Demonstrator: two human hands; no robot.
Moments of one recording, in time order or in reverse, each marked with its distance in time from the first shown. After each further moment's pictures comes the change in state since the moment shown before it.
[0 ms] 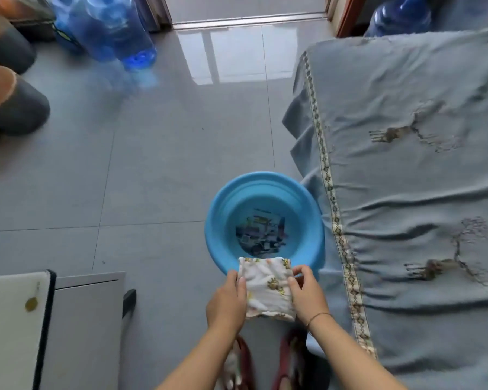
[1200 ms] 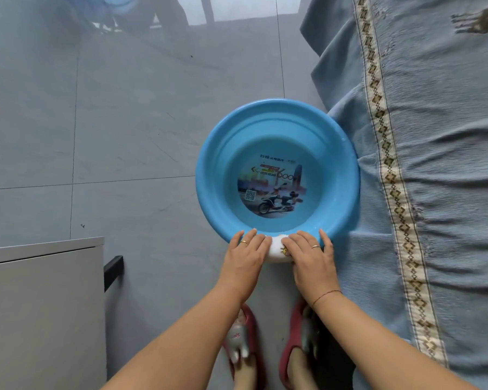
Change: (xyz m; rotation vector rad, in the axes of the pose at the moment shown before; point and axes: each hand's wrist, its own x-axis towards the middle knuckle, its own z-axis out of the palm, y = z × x) left_hand 0.087 -0.063 0.108 0.571 0.077 0.694; right_hand 0.080 0.106 0.087 -0.876 0.271 -0.633
